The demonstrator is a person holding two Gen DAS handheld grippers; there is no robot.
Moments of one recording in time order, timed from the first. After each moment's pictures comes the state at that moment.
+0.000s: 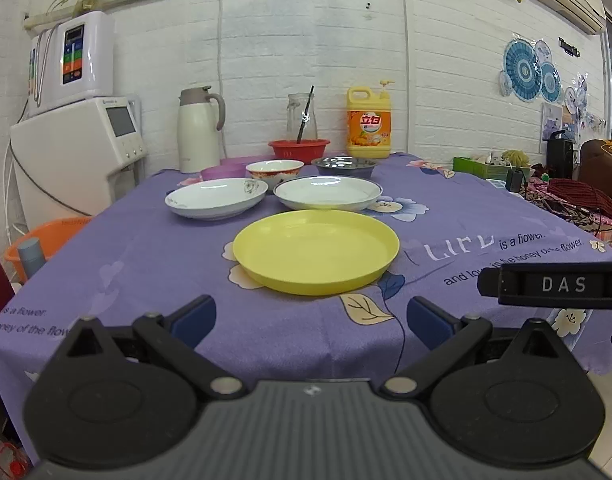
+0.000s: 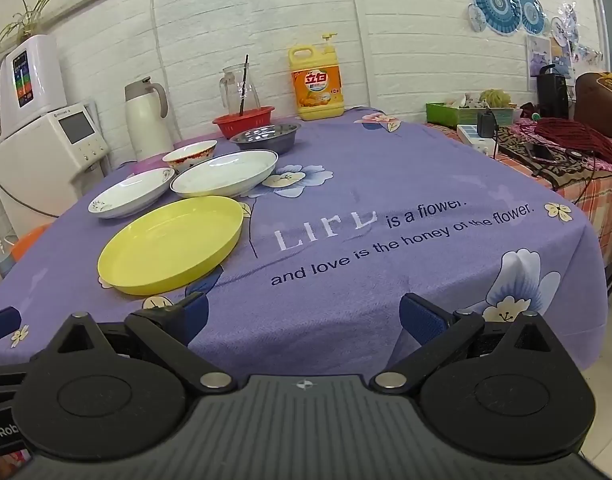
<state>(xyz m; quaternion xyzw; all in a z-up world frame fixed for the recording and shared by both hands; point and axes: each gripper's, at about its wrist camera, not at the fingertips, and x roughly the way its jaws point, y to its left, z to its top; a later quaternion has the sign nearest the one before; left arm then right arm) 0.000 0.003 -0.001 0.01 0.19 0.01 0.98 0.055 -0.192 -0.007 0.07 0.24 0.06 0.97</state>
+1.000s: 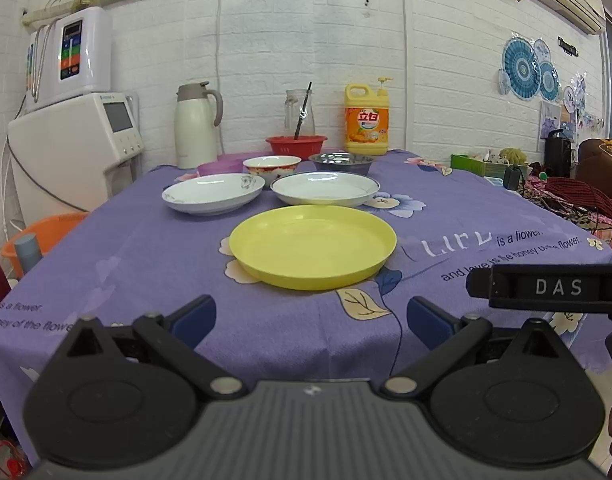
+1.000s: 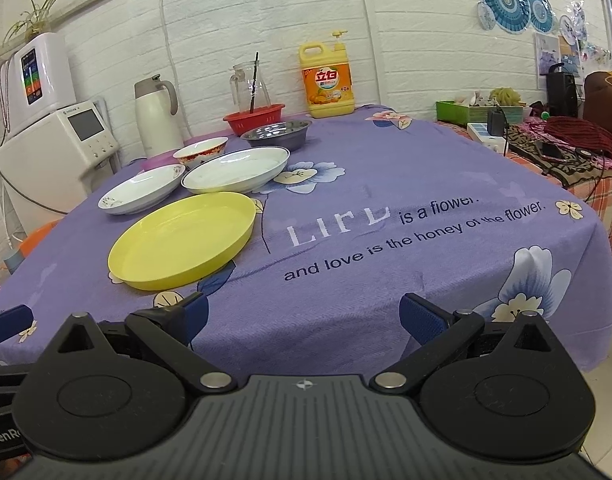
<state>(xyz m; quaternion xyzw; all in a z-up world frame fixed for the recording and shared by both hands) 0.001 0.003 -0.002 0.01 0.19 0.01 0.98 0.053 -0.190 -0.010 0.07 0.24 0.08 0.96</state>
